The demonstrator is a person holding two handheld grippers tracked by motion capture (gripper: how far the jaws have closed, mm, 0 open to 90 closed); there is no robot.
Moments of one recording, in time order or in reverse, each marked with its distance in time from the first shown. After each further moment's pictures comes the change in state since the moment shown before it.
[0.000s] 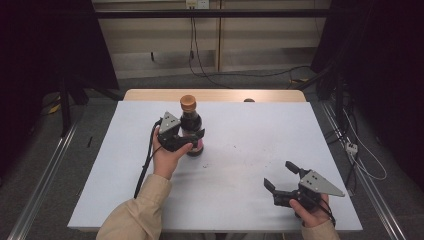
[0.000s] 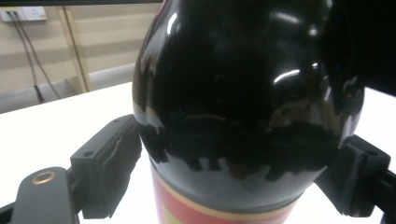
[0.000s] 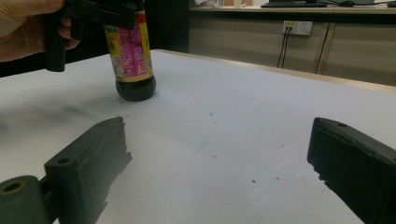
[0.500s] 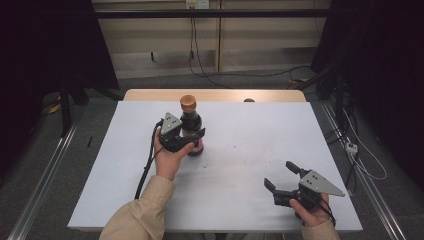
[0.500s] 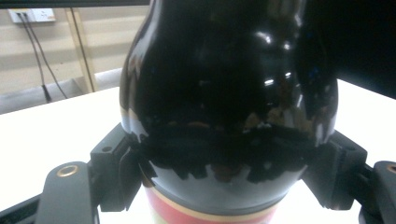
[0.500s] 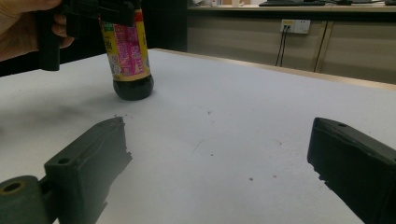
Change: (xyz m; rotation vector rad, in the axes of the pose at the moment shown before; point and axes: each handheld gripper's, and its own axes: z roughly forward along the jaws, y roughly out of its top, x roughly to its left) left arm -0.007 0.002 -0.001 -0.009 0.028 -0.005; right arm -0.002 -0.001 0.000 0.000 -0.005 0.002
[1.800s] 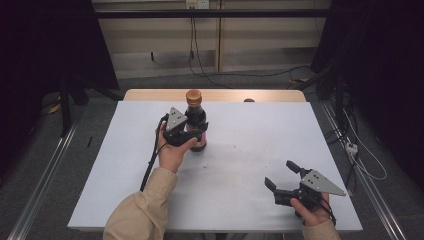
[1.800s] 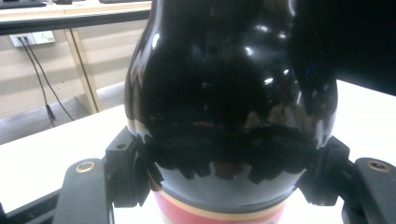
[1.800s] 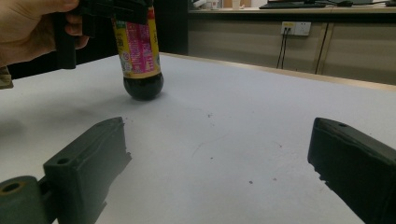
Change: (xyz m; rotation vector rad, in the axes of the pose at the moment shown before) left arm 0.000 0.010 0.016 -0.035 -0.013 0.062; right arm -0.002 0.000 0.001 -0.011 0.005 0.010
